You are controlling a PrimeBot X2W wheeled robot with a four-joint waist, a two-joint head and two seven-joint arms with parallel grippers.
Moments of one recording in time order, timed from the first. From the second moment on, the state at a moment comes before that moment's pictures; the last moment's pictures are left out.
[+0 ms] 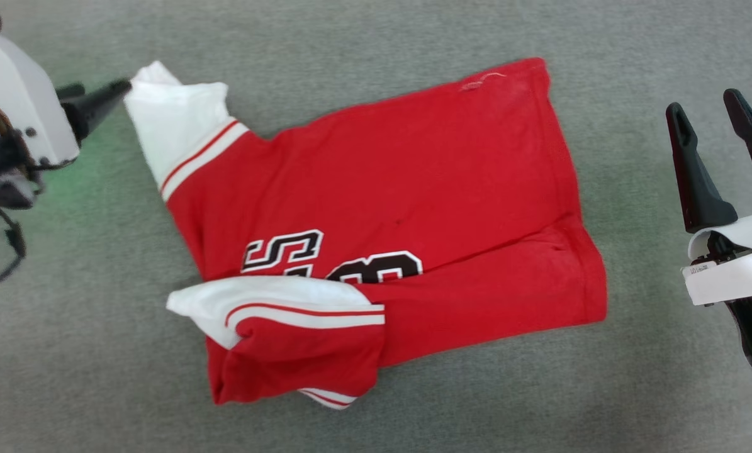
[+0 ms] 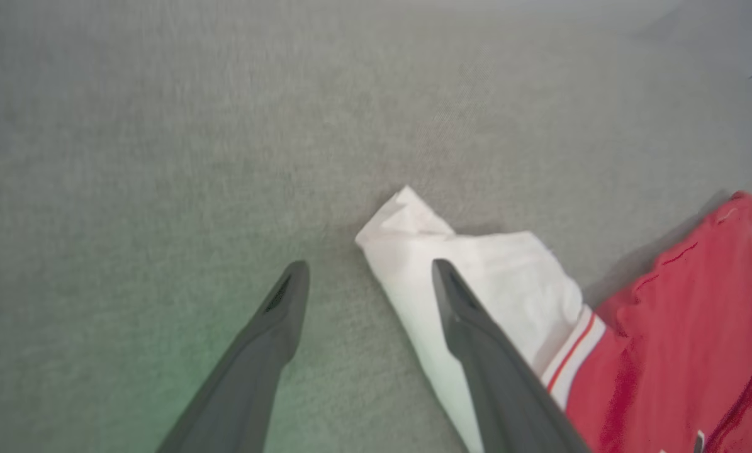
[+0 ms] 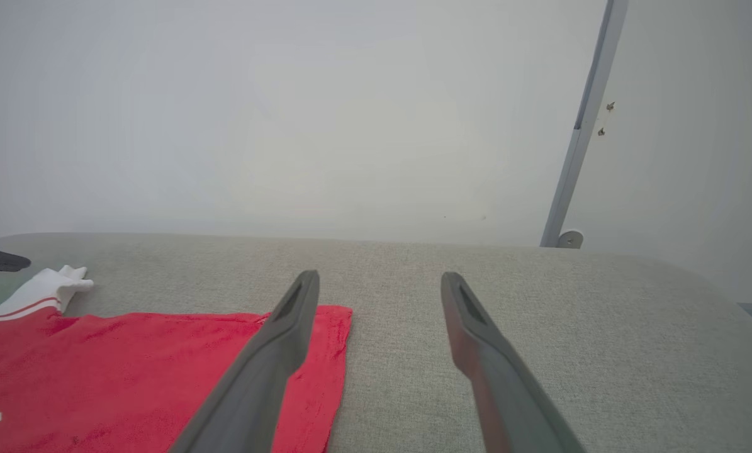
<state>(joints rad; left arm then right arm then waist) -1.15 0.85 -0.86 0.49 -1.39 0.03 0.50 -0.40 -0.34 0.09 -0.09 0.49 0.13 -0.02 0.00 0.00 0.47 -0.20</state>
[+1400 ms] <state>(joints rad) -1.38 0.67 -0.92 0.54 -1.39 -0.08 0.76 -1.12 -0.56 0.62 0.32 0.77 0.13 0.82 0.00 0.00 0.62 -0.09</state>
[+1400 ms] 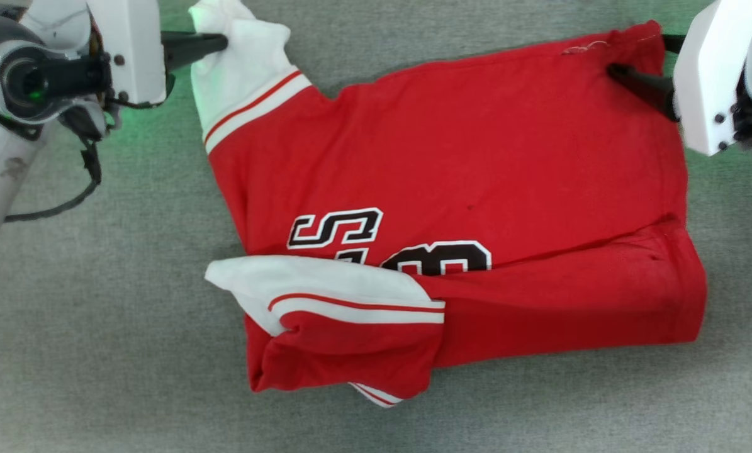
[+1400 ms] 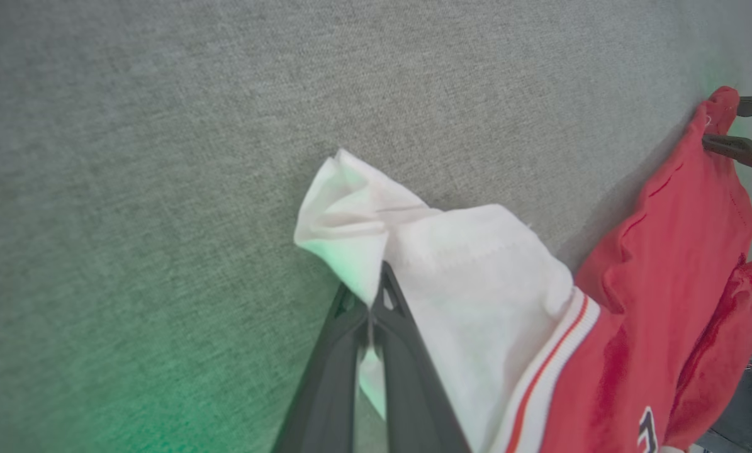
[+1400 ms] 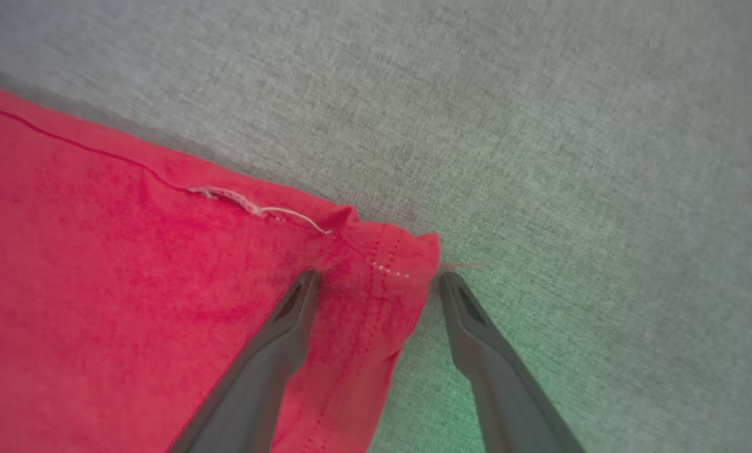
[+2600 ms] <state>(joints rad) -0.78 1.02 -0.92 -0.27 -1.38 -0.11 0.19 -0.50 -1.01 0.52 -0.14 1.02 0.13 0.52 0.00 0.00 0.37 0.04</state>
